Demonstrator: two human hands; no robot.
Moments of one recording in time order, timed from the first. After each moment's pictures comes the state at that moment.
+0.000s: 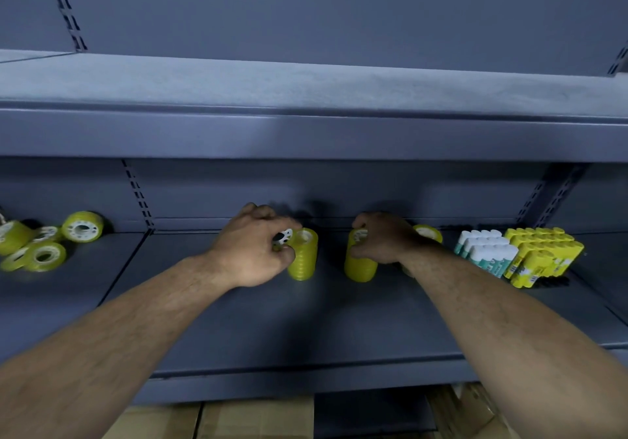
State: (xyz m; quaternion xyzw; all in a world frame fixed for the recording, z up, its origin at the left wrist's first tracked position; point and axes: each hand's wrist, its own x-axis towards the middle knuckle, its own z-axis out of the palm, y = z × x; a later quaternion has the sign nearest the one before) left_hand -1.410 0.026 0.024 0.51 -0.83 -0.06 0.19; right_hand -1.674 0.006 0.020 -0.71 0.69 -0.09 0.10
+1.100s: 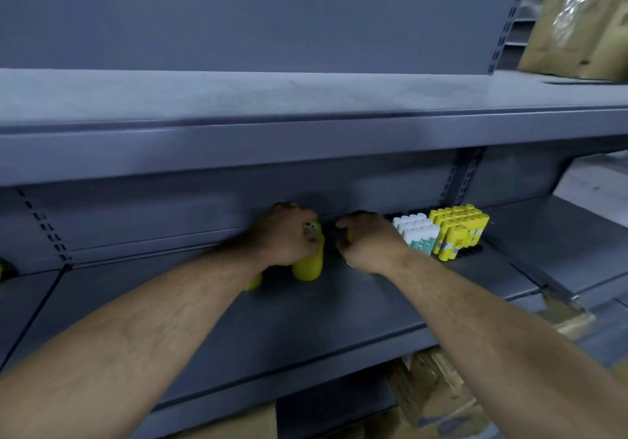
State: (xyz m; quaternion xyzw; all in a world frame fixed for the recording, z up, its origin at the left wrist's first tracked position) left_hand -1.538 0.011 0.046 0.43 -0.89 -0.10 0.13; right_hand -1.713 0.073 0.035 -0.66 0.74 -0.13 0.04
